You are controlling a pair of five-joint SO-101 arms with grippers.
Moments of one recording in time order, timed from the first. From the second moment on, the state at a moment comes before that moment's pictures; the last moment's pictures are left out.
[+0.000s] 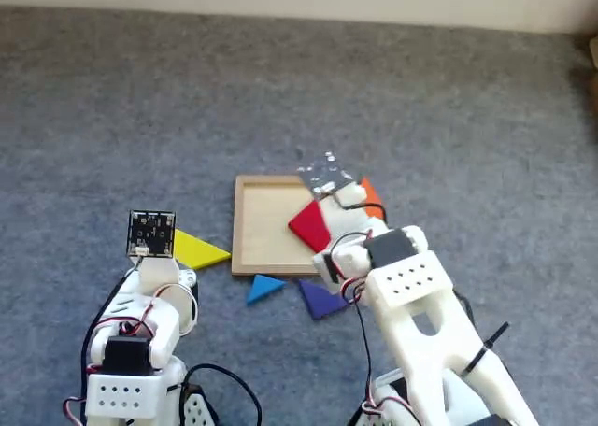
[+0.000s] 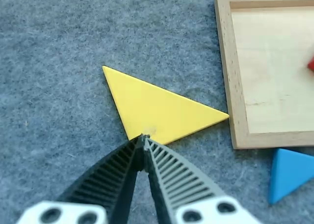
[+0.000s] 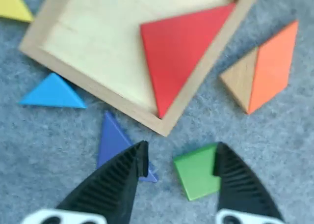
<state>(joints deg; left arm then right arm) -4.2 -100.4 96.0 62.9 5.1 -27.4 -34.0 50.0 61.8 13.7</state>
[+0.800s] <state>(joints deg) -4.2 -100.4 96.0 62.9 5.1 -15.2 7.8 13.0 59.2 8.8</state>
